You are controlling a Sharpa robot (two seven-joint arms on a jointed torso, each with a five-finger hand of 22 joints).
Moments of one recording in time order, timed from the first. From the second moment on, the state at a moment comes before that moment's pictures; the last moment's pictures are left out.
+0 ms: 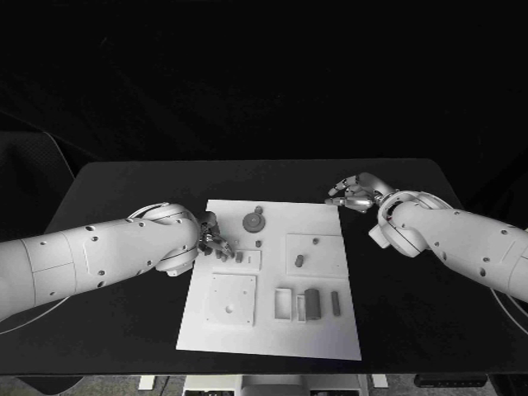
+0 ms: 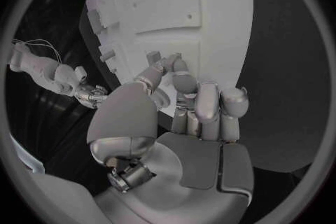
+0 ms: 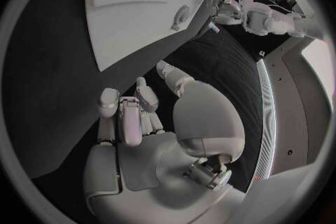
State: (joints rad) left arm 1.28 -0.66 -0.24 1.32 -1.05 -0.09 -0.56; left_hand 1.06 -0.16 0.45 -0.13 0.19 1.24 0.09 0.46 0.69 1.45 -0.02 0.94 0.65 1.41 -0.07 1.22 1.16 0.13 1.11 -0.08 1.66 0.48; right arm 1.14 -0.64 0.00 1.08 -0.95 -0.33 -0.03; right_hand 1.12 -0.11 0.43 -0.09 0.20 0.77 0.15 0.32 0.43 1.15 -0.01 1.36 1.05 1.35 -0.09 1.65 1.27 0.25 0.94 0.00 1.66 0.84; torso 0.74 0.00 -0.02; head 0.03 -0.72
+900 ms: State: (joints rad) left arm 1.29 -0.67 -0.24 1.32 -1.05 -0.07 -0.54; left_hand 1.16 -0.18 0.44 -0.12 0.19 1.18 0.10 0.42 0.68 1.42 -0.05 0.97 0.67 1.39 -0.10 1.24 1.17 0.14 1.09 -0.07 1.66 0.48; right arm 1.14 -0.64 0.00 1.08 -0.95 -0.33 -0.03; right_hand 1.12 -0.11 0.44 -0.09 0.20 0.77 0.15 0.32 0.43 1.15 -0.01 1.36 1.05 1.35 -0.09 1.65 1.27 0.25 0.94 0.00 1.66 0.84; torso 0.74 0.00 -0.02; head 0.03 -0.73
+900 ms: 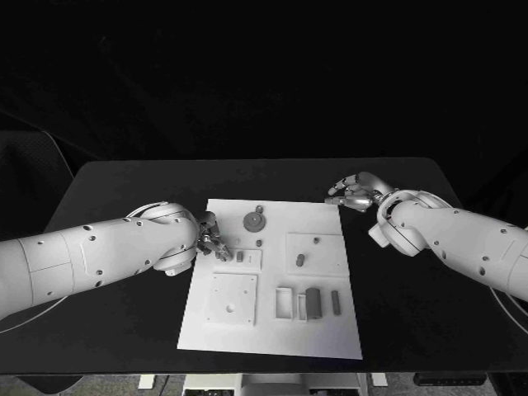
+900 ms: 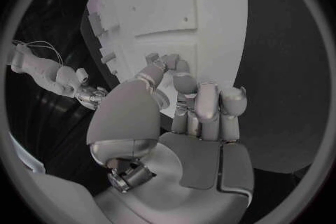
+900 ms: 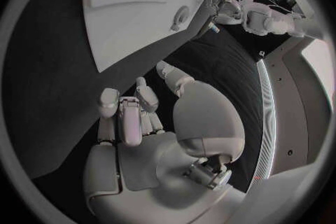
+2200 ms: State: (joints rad) left arm 1.28 -0.66 -0.24 1.32 -1.02 -0.10 -0.52; left_hand 1.14 -0.15 0.44 -0.09 0.18 1.17 0.11 0.43 0.69 1.41 -0.04 0.99 0.68 1.39 -0.10 1.26 1.18 0.14 1.09 -0.07 1.66 0.48; right arm 1.14 -0.64 0.00 1.08 -0.95 -0.33 -0.03; right_hand 1.12 -0.11 0.44 -0.09 0.20 0.77 0.15 0.32 0.43 1.15 -0.01 1.36 1.05 1.35 -0.09 1.65 1.27 0.25 0.94 0.00 1.66 0.84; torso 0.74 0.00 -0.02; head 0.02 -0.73
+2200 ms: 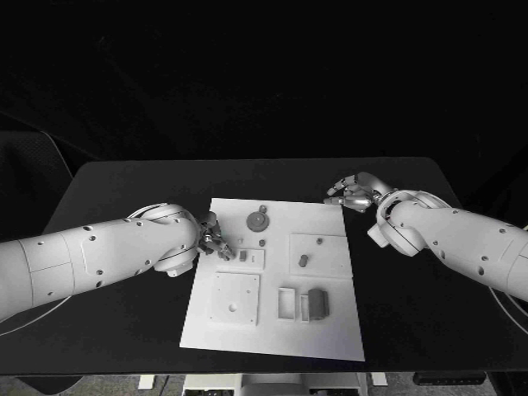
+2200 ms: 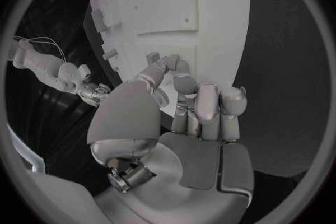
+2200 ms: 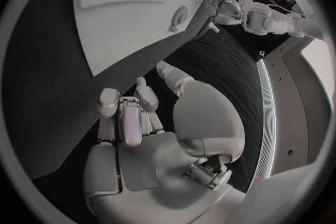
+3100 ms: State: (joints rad) left arm 1.28 -0.67 -0.24 1.33 -1.02 -0.11 -0.51; left_hand 1.12 -0.16 0.40 -0.10 0.18 1.17 0.11 0.42 0.70 1.41 -0.04 1.00 0.68 1.39 -0.10 1.26 1.18 0.15 1.09 -0.07 1.66 0.49; right arm 1.14 -0.64 0.00 1.08 -0.95 -0.33 -0.03; right_hand 1.12 -0.11 0.44 -0.09 0.20 0.77 0.15 0.32 0.43 1.15 -0.01 1.36 1.05 1.35 -0.09 1.65 1.27 0.25 0.94 0.00 1.66 0.84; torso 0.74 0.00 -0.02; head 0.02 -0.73
